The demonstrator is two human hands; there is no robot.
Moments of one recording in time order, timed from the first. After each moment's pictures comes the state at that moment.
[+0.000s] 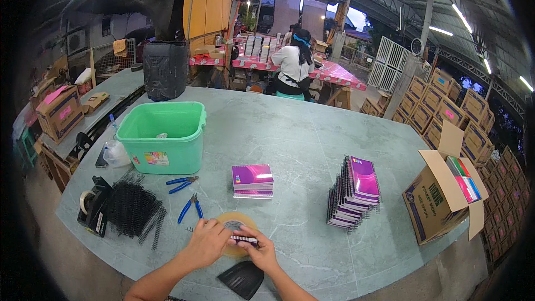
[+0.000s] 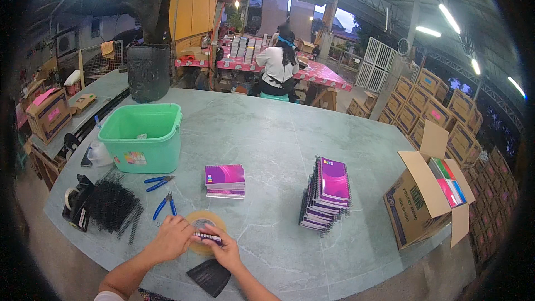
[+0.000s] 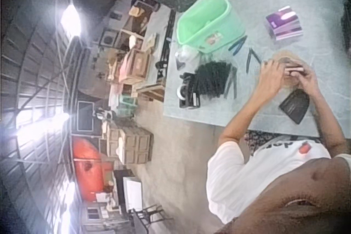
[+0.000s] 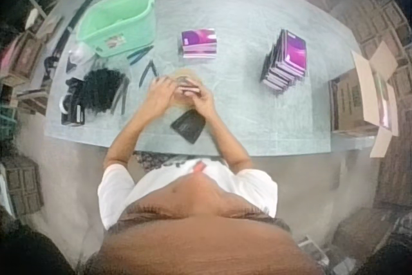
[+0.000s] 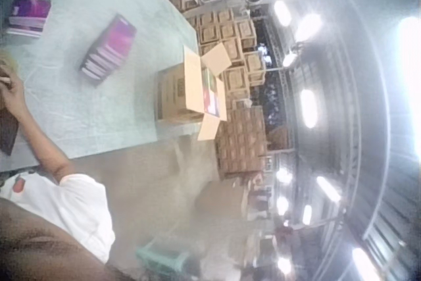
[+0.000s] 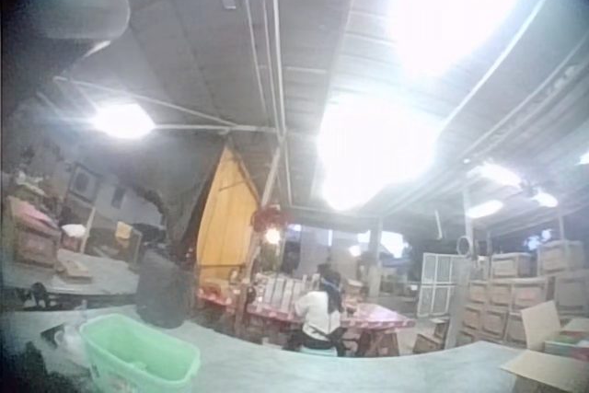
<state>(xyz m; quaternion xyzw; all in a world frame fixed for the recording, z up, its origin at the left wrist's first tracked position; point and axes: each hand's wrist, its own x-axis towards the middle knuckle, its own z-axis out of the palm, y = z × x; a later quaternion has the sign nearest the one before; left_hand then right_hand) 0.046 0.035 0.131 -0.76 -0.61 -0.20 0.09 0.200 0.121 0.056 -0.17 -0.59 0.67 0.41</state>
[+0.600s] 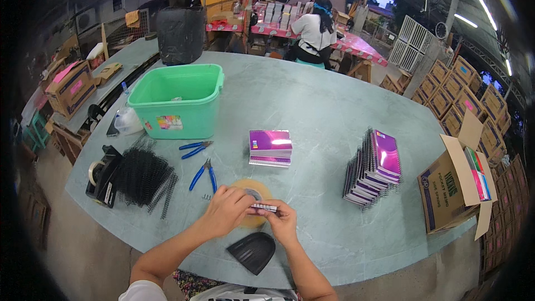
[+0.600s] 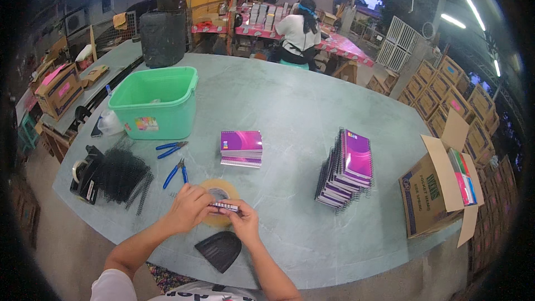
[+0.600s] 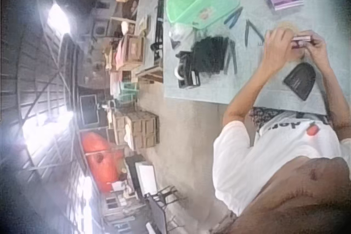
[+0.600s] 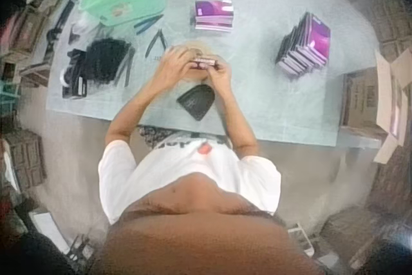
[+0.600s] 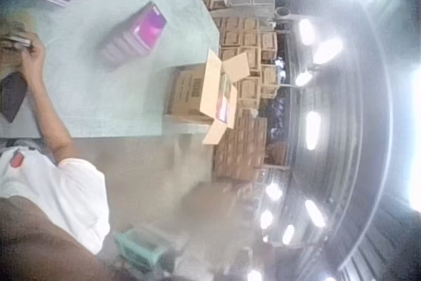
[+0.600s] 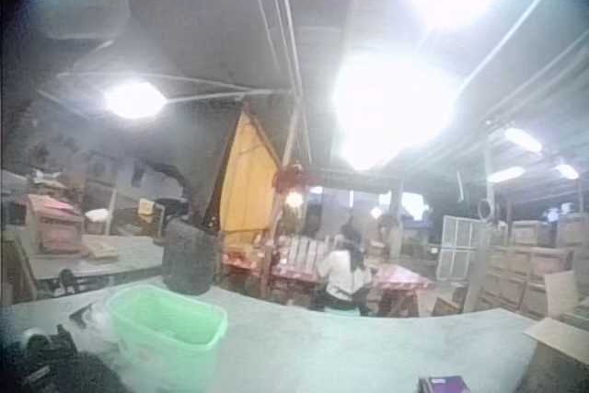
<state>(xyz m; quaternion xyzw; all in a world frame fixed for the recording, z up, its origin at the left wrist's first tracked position) 0.052 0.051 0.123 -0.75 -0.58 -0.33 0.07 0.209 0.134 0.051 -0.20 -0.59 0.66 0.42</state>
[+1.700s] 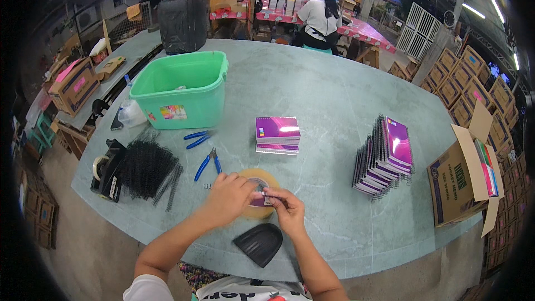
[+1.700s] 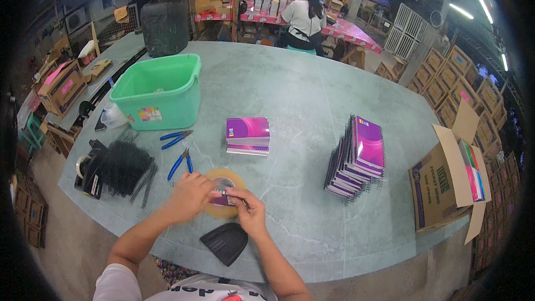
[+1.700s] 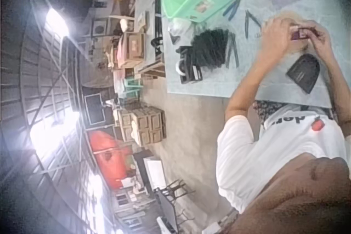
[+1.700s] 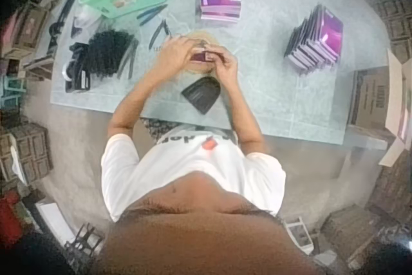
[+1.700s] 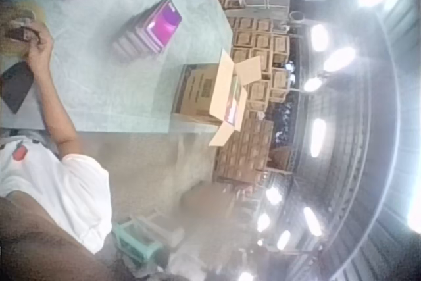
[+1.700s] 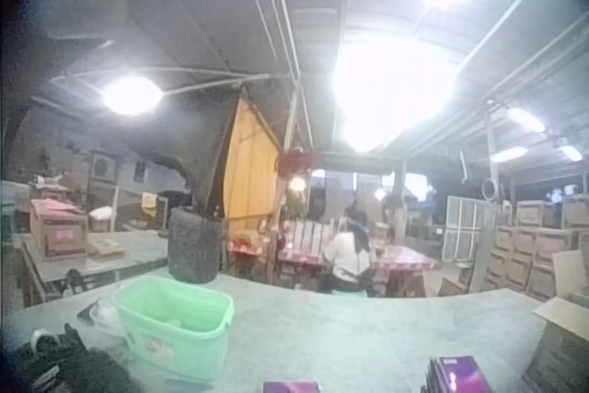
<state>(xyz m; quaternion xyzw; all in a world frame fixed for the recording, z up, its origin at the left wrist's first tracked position) 0.049 0.055 0.132 -0.73 -0.63 -0.25 0.02 0.209 0.137 0.050 -0.17 -0.60 0.64 0.44</state>
